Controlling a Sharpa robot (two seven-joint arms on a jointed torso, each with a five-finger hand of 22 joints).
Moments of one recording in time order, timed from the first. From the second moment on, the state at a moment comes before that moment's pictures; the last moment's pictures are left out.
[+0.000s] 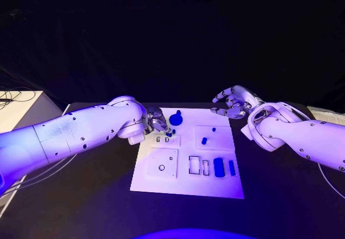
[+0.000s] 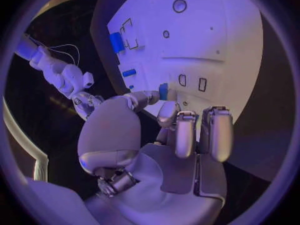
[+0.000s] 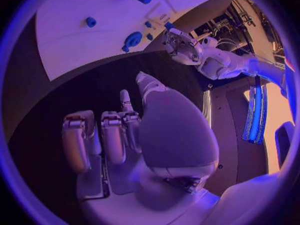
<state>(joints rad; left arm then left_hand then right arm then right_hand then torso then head) 1.23 -0.64 0.02 1.34 -0.99 0.10 -0.51 1.07 -0.16 0.78 0.13 0.37 0.76 0.11 0.79 0.60 1.32 0.00 1.27 1.07 1.47 -0.05 1.57 1.31 0.05 1.45 0.05 1.50 1.31 1.31 -0.78 -0.15 1.44 -1.10 -0.56 -0.08 1.41 -0.20 0.22 0.28 0.24 0.90 0.16 0.24 0.27 1.47 0.07 1.51 1.31 1.47 0.00 1.56 1.31 0.01 1.47 0.10 1.57 1.31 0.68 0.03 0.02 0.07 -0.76</state>
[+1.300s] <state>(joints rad) 1.20 -0.62 0.01 1.30 -1.07 0.09 -0.51 1.07 -0.17 0.78 0.13 0.37 0.77 0.10 0.78 0.71 1.32 0.00 1.27 1.07 1.47 -0.05 1.57 1.31 0.05 1.45 0.05 1.50 1.31 1.31 -0.78 -0.15 1.44 -1.11 -0.56 -0.08 1.41 -0.19 0.22 0.28 0.24 0.90 0.16 0.24 0.27 1.47 0.07 1.51 1.31 1.47 0.00 1.56 1.31 0.01 1.47 0.10 1.57 1.31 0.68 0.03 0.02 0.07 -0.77</state>
